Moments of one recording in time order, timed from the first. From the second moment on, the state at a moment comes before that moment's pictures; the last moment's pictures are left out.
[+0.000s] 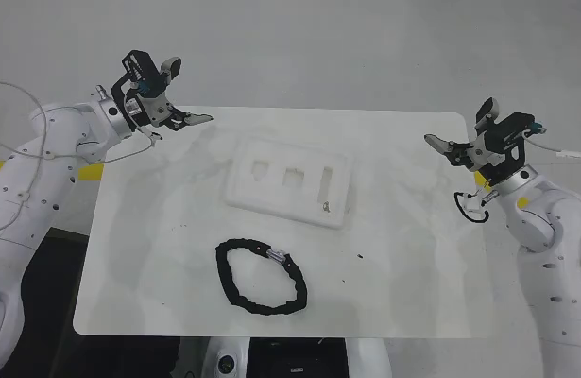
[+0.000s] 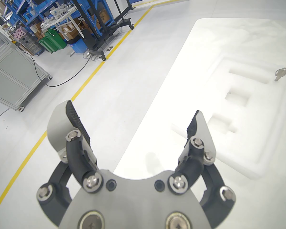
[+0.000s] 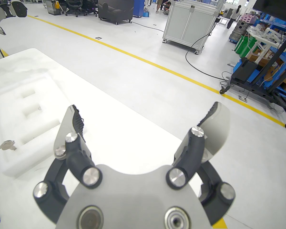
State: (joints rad) left arm 0.40 -0.78 -0.71 -1.06 1.20 -0.72 0.41; right arm -1.13 -1.02 1.59 -1.53 -1.15 -0.63 -0.02
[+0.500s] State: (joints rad) left arm 0.40 -0.78 -0.71 -1.06 1.20 -0.72 0.41; right arm -1.15 -1.02 1.56 -1.55 -1.09 -0.63 0.03
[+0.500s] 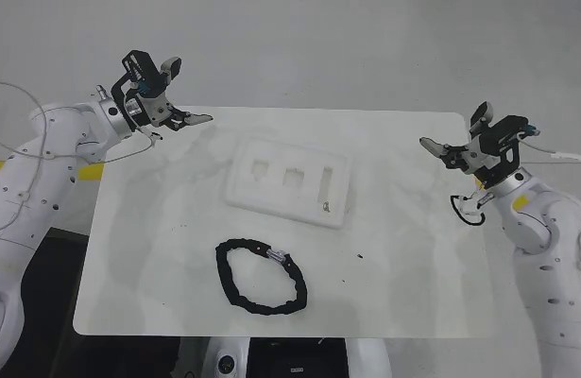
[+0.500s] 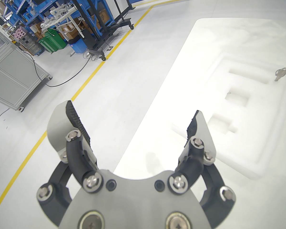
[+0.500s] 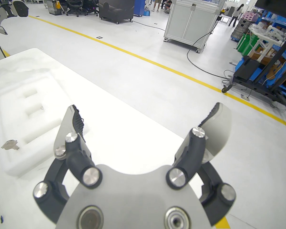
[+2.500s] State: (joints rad) left arm 0.40 -0.78 -0.71 -1.06 1.20 -0.72 0.41; right arm -0.91 -1.09 0.98 -1.66 -0.62 -0.33 1.01
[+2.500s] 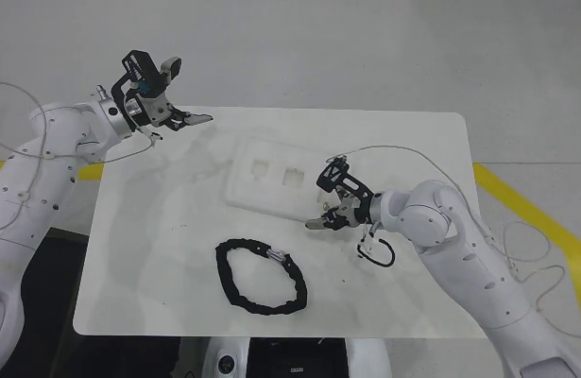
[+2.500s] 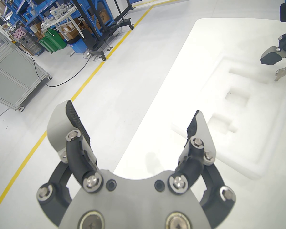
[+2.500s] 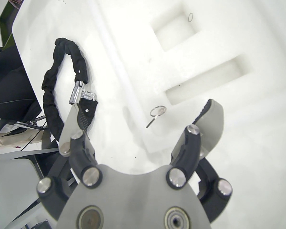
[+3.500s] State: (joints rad) left arm 0.40 -0.78 -0.71 -1.06 1.20 -0.72 0.41; right arm -0.92 -1.08 0.98 -1.67 -0.72 -0.31 1.02
